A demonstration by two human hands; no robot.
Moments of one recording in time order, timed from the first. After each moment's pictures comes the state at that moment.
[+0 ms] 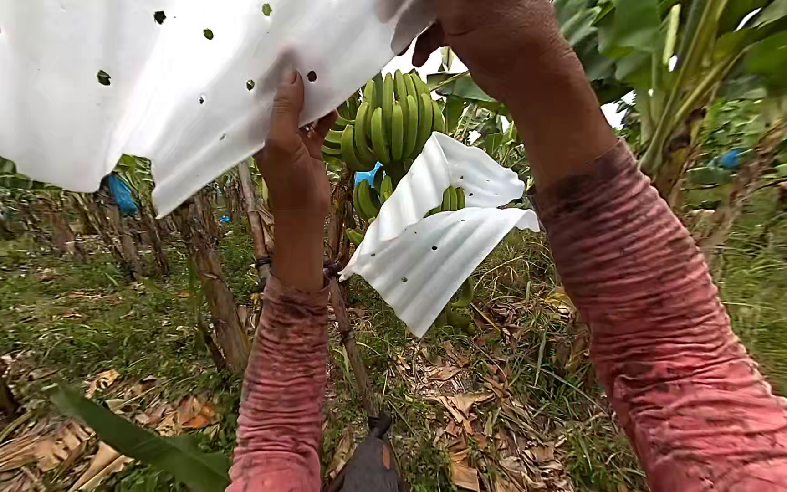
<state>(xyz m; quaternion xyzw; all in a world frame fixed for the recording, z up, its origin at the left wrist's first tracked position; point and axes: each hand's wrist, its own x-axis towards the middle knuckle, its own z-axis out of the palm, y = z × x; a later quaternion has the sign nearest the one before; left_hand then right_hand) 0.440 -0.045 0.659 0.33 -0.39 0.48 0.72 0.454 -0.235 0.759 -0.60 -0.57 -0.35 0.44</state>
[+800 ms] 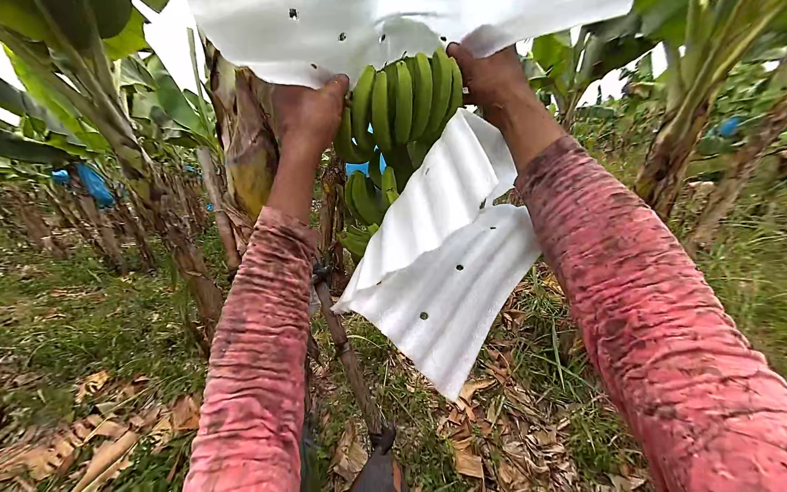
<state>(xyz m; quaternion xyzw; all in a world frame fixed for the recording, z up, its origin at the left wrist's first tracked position) 0.611 0.000 0.696 0.72 -0.07 0.52 0.45 0.721 -0.242 0.729 -0.65 -0.28 -0.31 0.63</state>
